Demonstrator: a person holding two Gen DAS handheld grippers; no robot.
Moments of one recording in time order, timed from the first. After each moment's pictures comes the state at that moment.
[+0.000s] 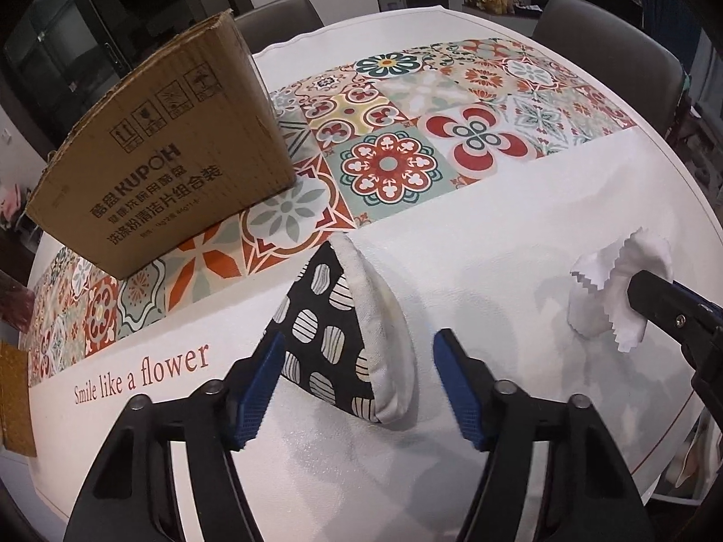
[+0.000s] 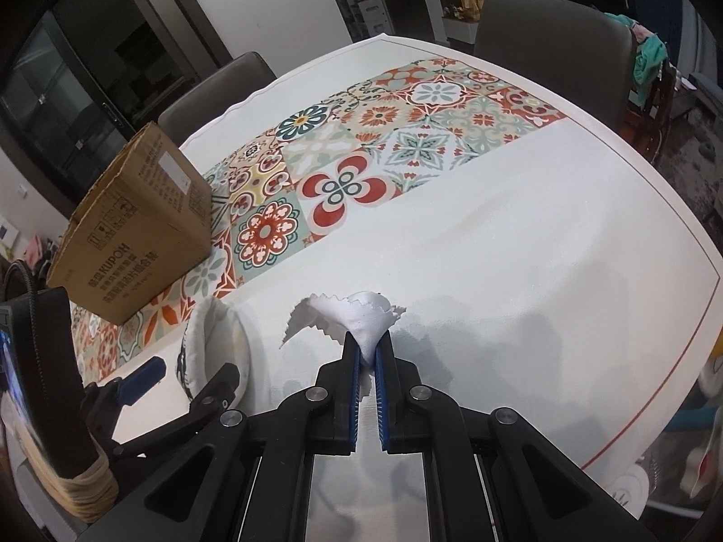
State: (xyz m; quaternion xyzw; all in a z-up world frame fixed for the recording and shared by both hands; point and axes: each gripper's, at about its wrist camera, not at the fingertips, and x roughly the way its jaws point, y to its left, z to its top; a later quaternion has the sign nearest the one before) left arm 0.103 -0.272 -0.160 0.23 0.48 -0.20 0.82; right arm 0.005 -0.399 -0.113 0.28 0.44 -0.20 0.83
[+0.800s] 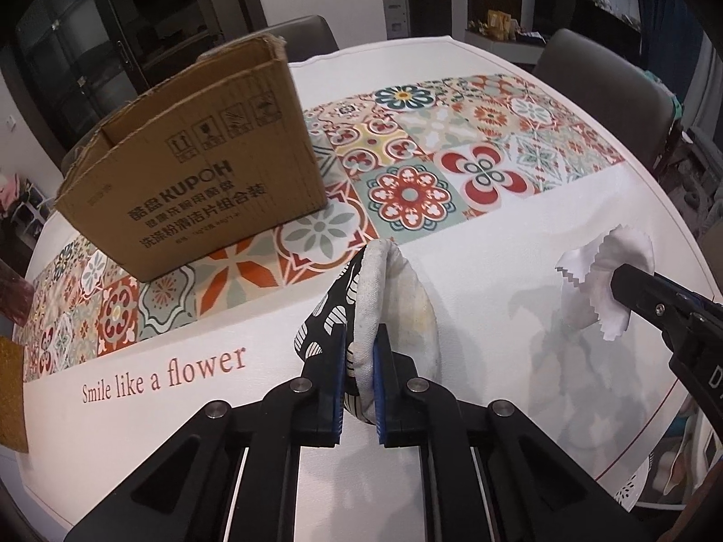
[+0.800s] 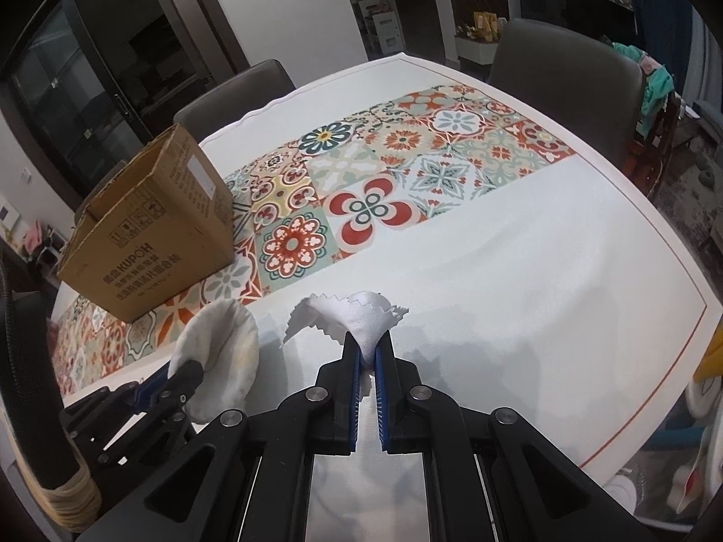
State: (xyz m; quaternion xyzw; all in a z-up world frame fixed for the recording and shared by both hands) left arm 0.104 -0.241 -0.125 0.19 0.46 -0.22 0.84; right arm 0.015 -0.372 -0.082 0.23 0.43 -0.20 0.85
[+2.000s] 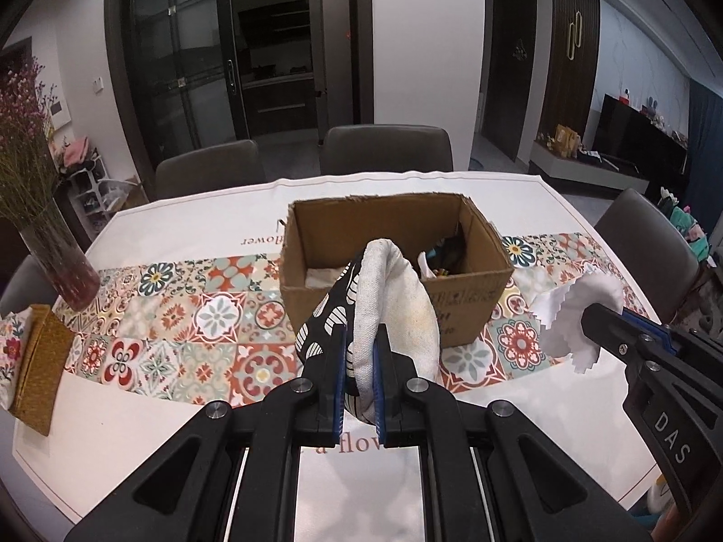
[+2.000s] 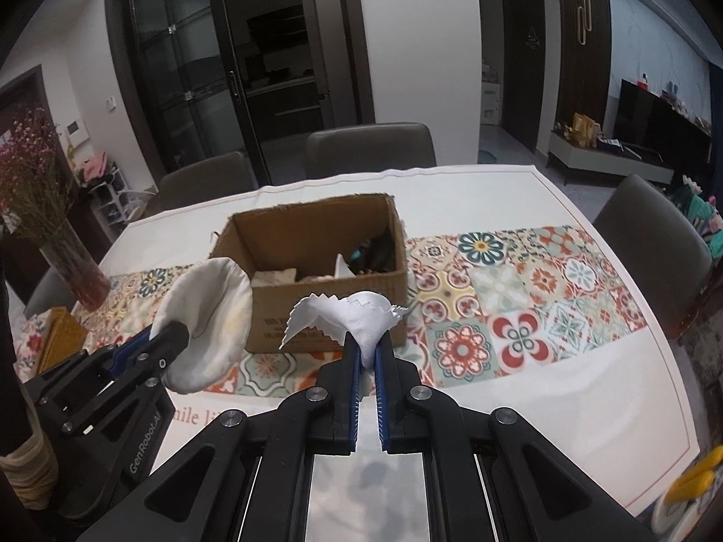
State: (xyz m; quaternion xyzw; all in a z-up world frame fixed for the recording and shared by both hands) left arm 0.168 -0.087 0.010 0.07 0.37 -0.15 0.91; right arm 0.110 -0.224 0.048 0.10 0.38 -0.10 0.91
